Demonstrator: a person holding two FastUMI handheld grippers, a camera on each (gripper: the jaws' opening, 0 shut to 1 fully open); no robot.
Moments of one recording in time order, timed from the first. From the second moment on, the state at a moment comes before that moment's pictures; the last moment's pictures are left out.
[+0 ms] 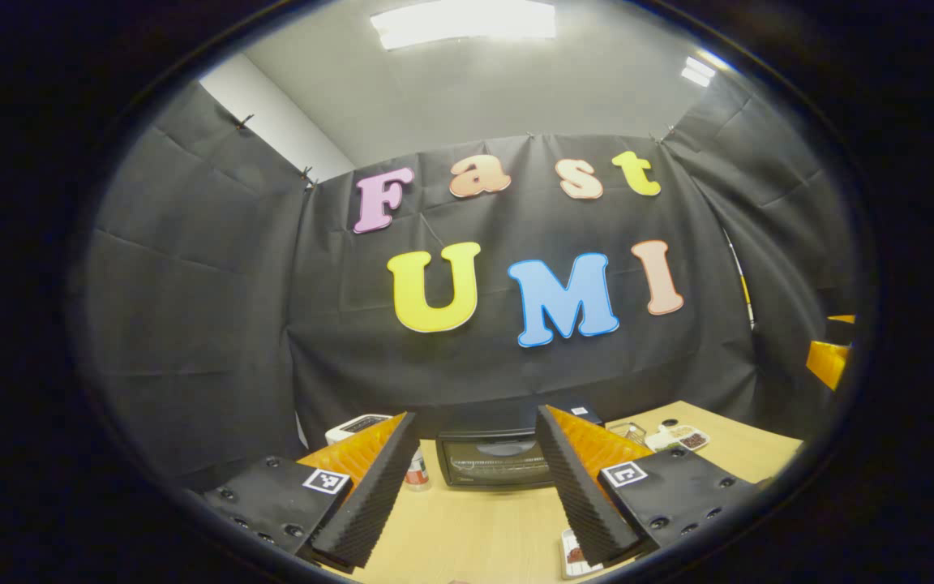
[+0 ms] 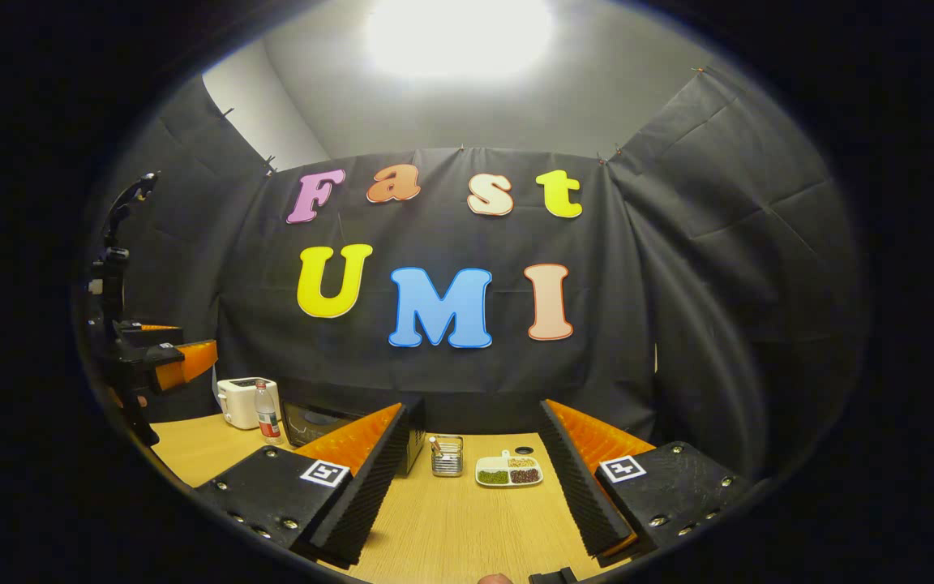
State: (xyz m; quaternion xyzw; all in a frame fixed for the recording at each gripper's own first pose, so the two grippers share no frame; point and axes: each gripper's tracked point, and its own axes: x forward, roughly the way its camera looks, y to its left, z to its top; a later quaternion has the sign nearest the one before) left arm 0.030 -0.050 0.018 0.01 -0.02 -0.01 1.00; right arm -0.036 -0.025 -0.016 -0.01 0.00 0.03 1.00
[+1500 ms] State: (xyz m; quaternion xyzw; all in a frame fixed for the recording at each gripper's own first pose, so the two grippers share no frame) left arm 0.289 -0.098 -0.135 -0.01 0.09 -0.14 0.99; right arm 0.024 -0.011 -0.045 -0.05 0.06 -0.14 0.99
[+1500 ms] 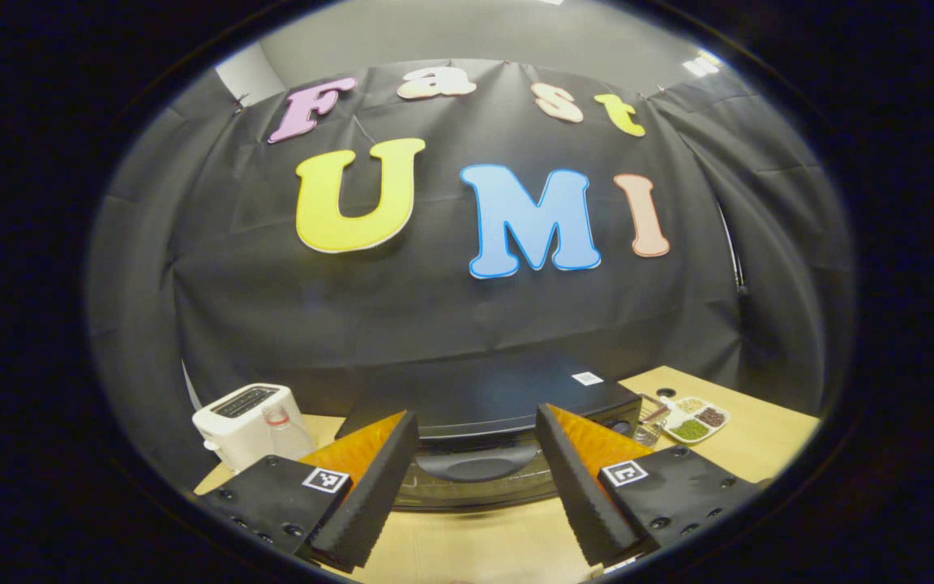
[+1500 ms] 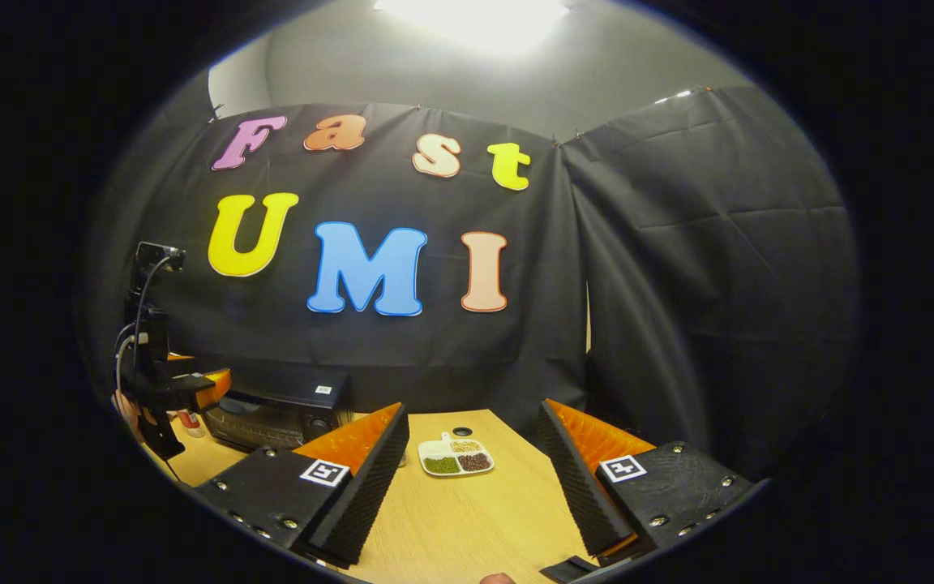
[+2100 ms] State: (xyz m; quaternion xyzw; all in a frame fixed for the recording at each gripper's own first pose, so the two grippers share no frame) left arm 0.333 -0.113 -0.194 -0.01 0.13 -0.14 0.98; right arm 0.018 -0.006 -0.053 -0.07 0.08 -0.17 0.98
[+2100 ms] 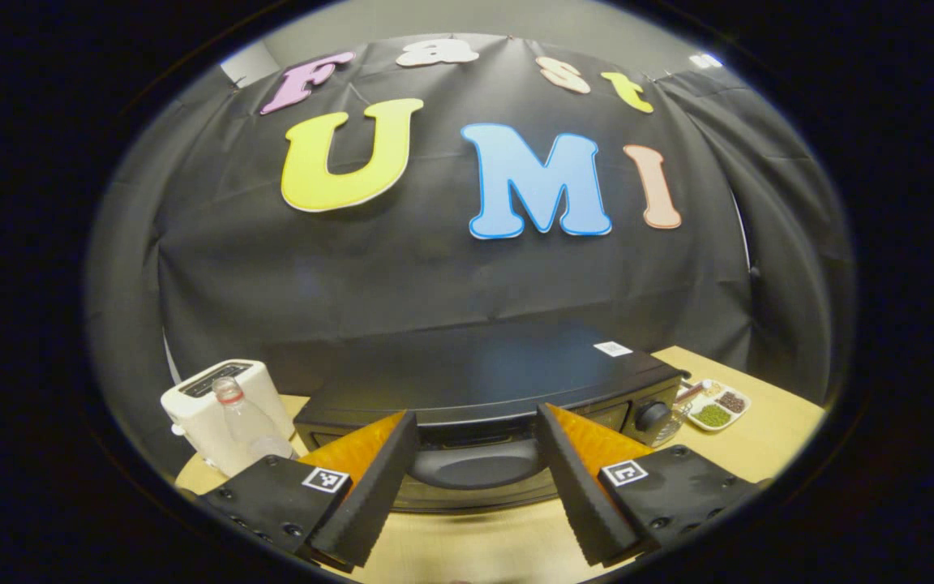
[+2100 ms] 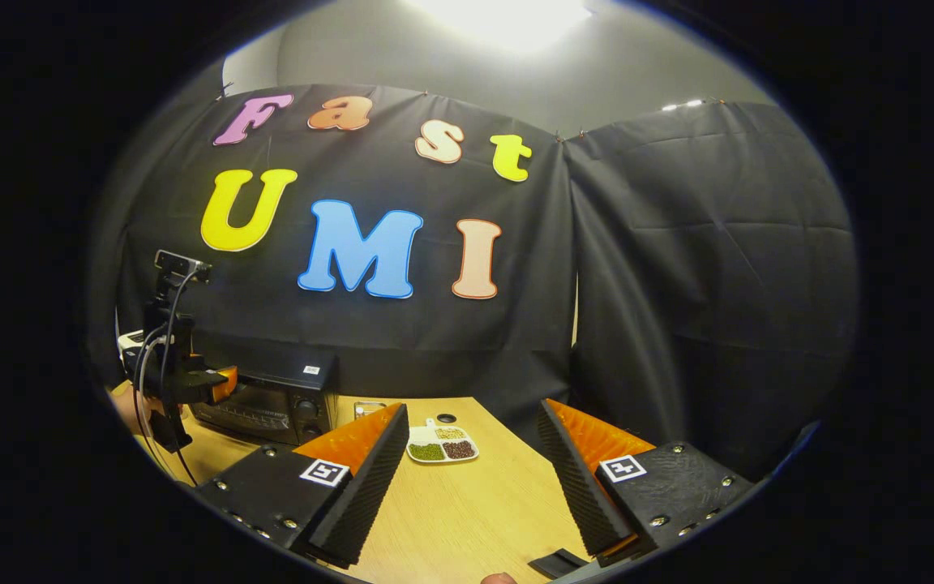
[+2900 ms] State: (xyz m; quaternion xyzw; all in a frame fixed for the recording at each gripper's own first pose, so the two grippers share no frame) left arm 0.306 -0.108 -0.207 -0.03 0.13 -0.13 0.98; right arm 0.019 -0.009 -0.055 -0.07 0.08 -0.15 0.98
